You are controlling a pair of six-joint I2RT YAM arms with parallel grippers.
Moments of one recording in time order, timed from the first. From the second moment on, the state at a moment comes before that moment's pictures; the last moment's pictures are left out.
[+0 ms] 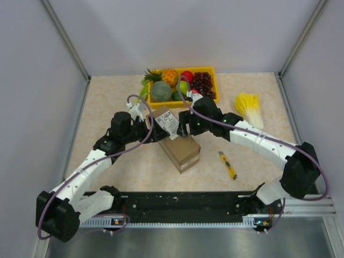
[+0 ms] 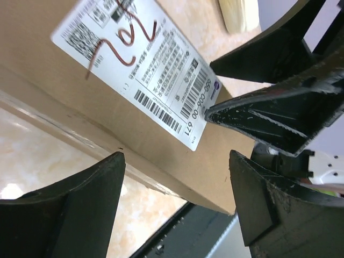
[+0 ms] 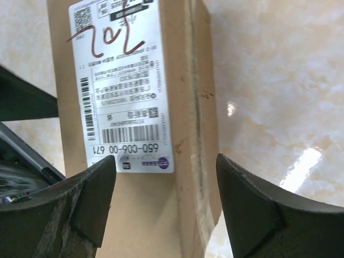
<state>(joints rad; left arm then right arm) -0.41 1.06 0.73 -0.17 0.50 -0.66 0.78 1.47 1.19 -0.41 -0.07 0.42</state>
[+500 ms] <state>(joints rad) -0.38 0.74 0.75 -0.39 -0.06 -0.64 0.75 1.57 1.37 -0.47 -0.14 0.40</state>
